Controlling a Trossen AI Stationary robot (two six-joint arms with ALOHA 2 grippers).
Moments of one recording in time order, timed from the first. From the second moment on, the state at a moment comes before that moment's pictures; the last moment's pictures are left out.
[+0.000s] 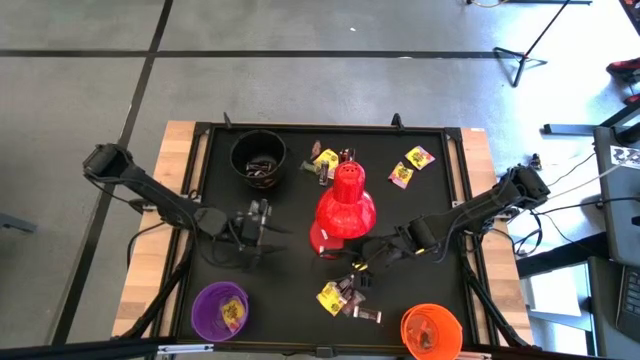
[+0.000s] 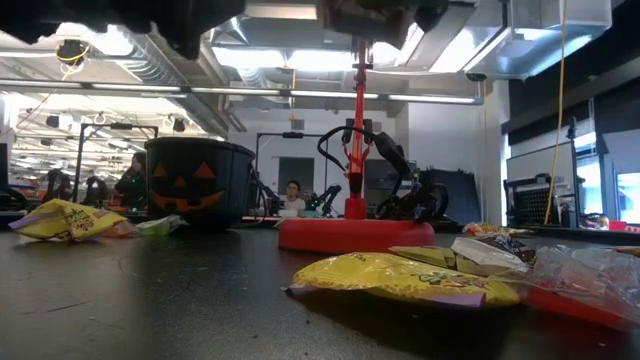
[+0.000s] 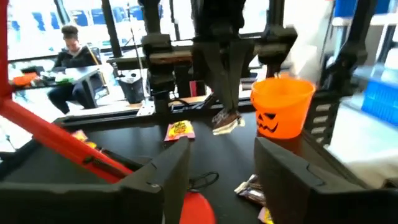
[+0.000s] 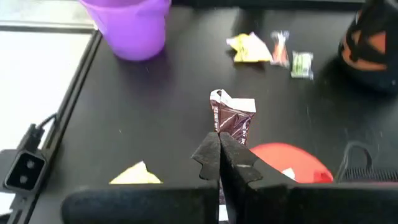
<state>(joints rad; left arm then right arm) -0.42 1.23 0.42 0.76 -0.35 0.06 0.43 1.58 1.21 -0.28 0.30 0.23</state>
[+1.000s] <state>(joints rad) -0.36 1.61 0.74 0.72 -0.28 0.27 0.43 1.58 1.21 -0.23 0.29 0.23</state>
